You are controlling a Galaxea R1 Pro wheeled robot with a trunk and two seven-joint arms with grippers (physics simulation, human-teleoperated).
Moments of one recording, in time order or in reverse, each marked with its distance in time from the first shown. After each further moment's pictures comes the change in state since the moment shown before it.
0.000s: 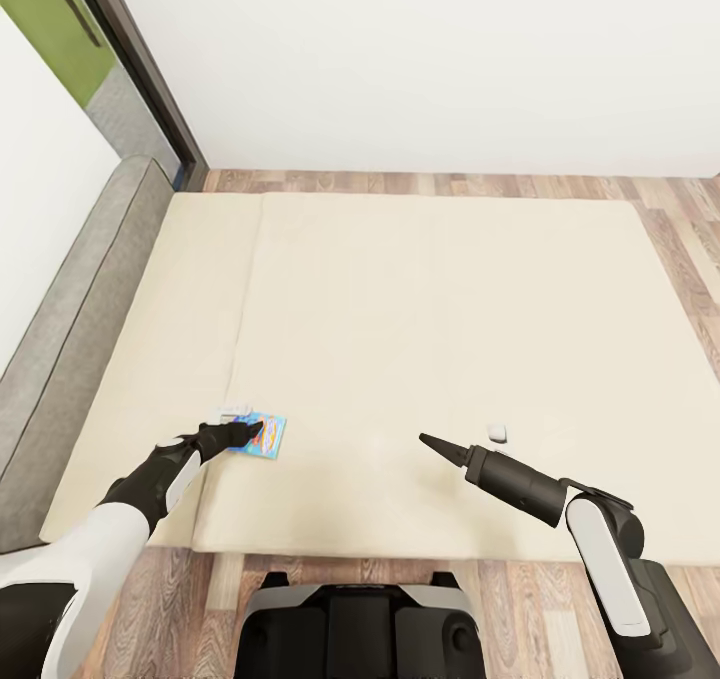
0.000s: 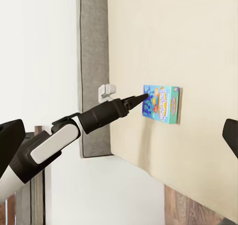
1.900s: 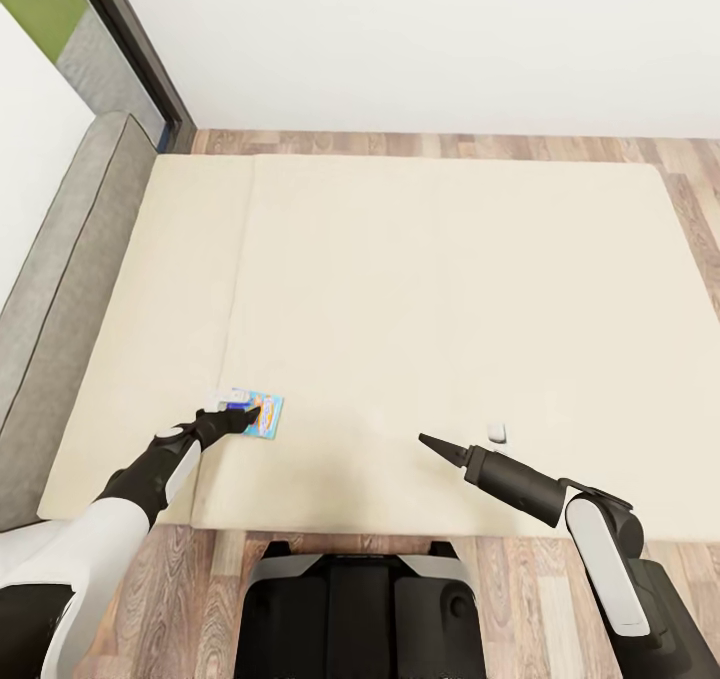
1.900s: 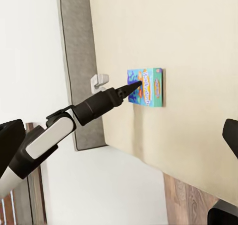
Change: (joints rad) left arm -0.002 0.001 -0.005 -0.072 0.007 -0.005 0.046; right arm 0.000 0.000 0.003 0.000 0.001 0.000 -0.003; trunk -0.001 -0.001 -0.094
